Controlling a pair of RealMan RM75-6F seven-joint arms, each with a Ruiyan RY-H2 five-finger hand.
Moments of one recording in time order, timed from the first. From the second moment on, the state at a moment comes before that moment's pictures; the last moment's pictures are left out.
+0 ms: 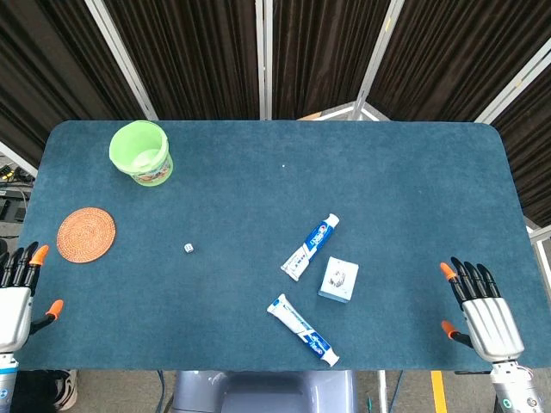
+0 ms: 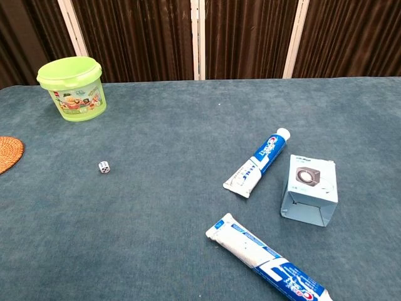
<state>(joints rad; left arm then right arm) -0.02 -1.21 -0.04 -1.66 1.50 1.58 0.25 0.07 -1.18 -0.01 -1.58 -1.63 1.50 -0.15</state>
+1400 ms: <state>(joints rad) -0.47 -1.28 -0.08 -1.38 1.59 1.03 0.23 0.07 -1.17 0.02 -1.57 -1.57 1.47 -0.11</state>
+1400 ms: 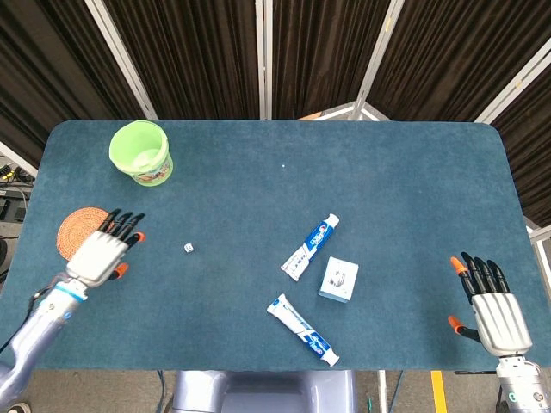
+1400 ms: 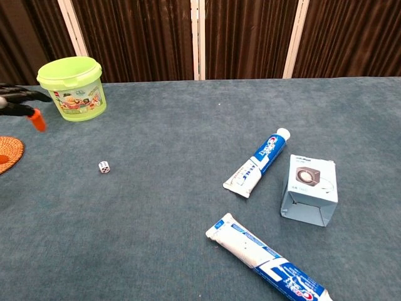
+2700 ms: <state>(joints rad) -0.73 -1.59 -0.09 -1.15 1.43 0.80 0.44 0.08 -1.15 0.05 -1.55 -1.52 1.46 -0.05</state>
